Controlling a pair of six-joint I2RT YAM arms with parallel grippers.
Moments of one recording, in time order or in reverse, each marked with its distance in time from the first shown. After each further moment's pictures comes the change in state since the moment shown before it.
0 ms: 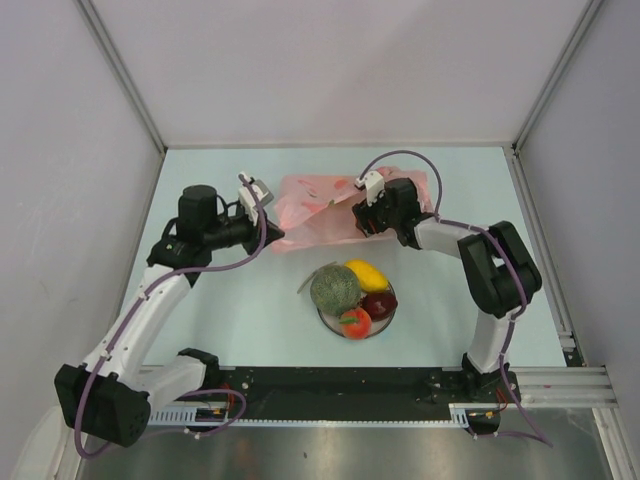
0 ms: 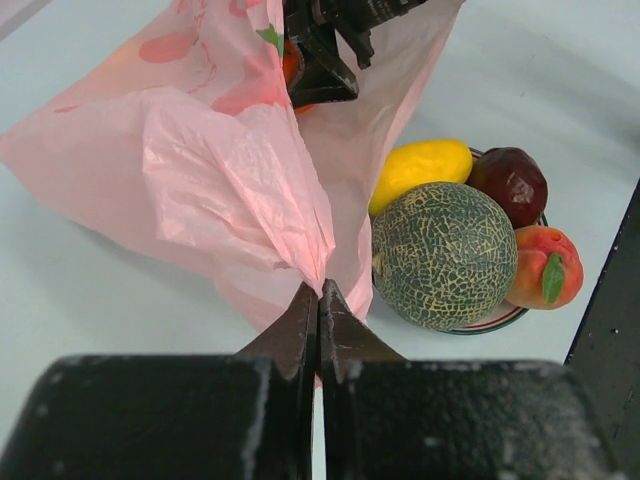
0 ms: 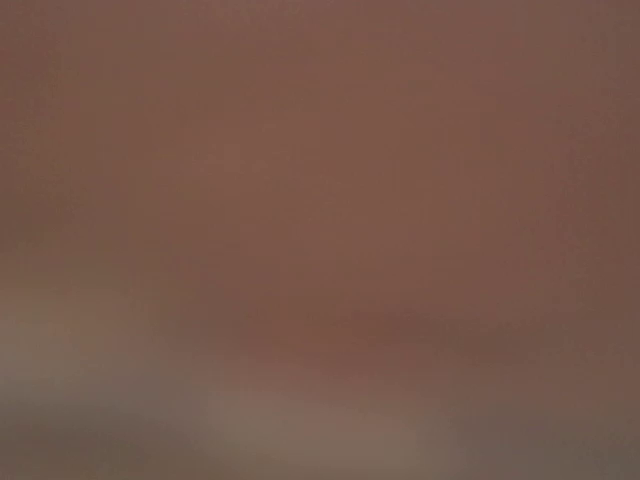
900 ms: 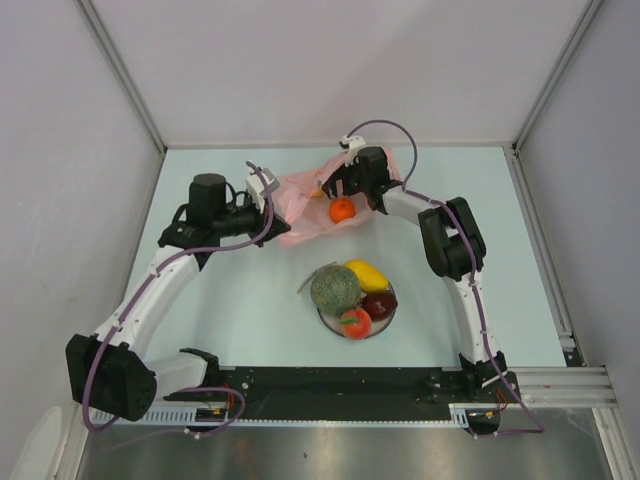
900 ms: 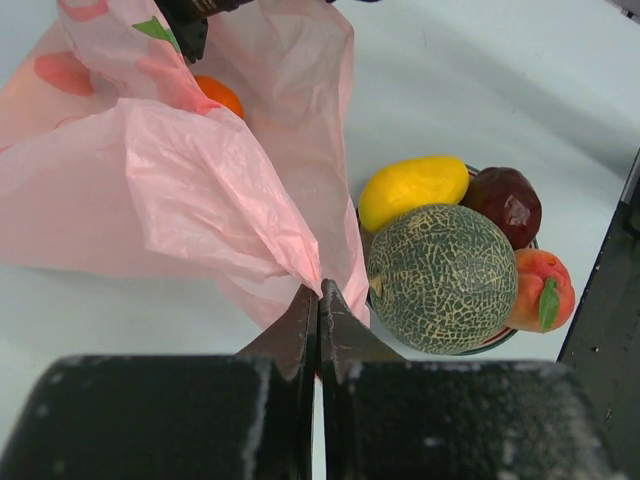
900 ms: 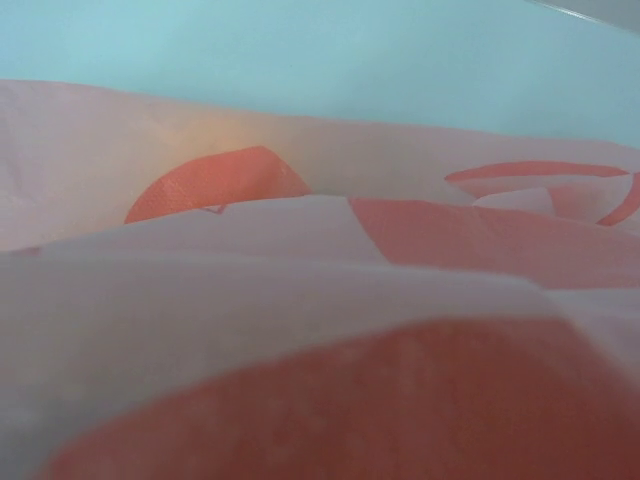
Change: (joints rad) left arm 0.000 0.134 0.053 0.035 0.028 -0.052; right arm -0.003 0.505 0.662 -0.028 -0.033 0.347
